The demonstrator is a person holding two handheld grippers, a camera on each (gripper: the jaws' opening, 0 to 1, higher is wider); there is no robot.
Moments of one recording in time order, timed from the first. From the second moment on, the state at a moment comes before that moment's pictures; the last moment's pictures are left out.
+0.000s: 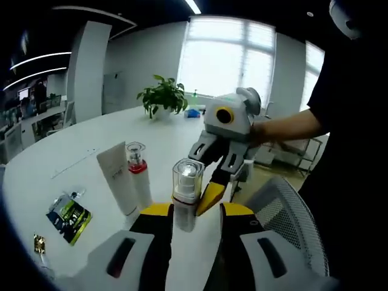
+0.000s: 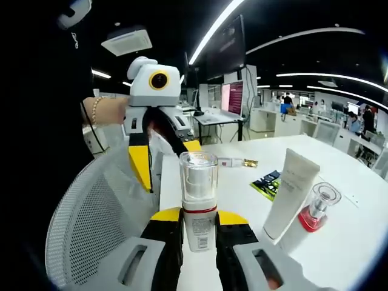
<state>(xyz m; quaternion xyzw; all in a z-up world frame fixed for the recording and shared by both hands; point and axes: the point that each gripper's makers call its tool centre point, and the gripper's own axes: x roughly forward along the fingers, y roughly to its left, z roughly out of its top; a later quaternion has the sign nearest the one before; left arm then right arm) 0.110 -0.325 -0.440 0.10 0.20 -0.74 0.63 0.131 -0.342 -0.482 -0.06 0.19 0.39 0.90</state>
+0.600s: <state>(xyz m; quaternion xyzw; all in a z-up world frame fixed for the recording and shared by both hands) 0.146 -0.296 -0.451 0.06 0.22 -0.64 0.73 0.162 -0.382 -0.536 -0.06 0.19 0.36 0.91</state>
